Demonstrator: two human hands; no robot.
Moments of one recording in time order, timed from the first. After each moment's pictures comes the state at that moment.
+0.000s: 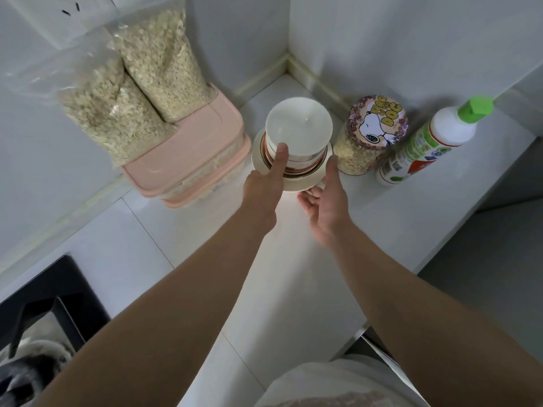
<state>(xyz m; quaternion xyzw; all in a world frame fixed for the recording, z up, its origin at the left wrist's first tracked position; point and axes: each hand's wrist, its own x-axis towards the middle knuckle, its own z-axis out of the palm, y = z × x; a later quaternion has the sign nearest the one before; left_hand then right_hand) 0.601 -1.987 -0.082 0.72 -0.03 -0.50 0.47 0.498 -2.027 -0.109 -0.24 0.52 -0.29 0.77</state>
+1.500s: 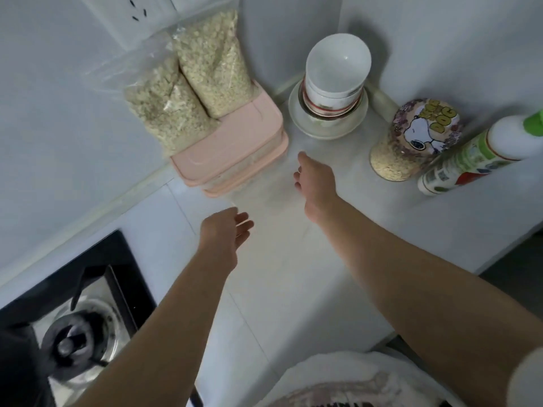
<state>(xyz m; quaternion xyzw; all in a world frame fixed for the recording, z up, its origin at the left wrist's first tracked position) 0.650 -1.878 -0.073 0.73 0.21 -0.41 0.51 0.577 -2.031 -0.106 -0.39 0.57 -0.14 0.71</state>
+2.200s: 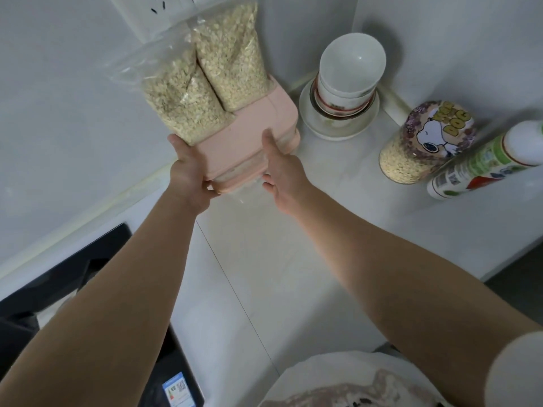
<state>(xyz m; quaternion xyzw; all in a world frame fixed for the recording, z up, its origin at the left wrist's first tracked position) 0.740 -1.906 -0.042 0.74 0.12 -0.36 0.56 0.632 -2.004 -0.083 -0.36 0.49 -0.08 0.79</state>
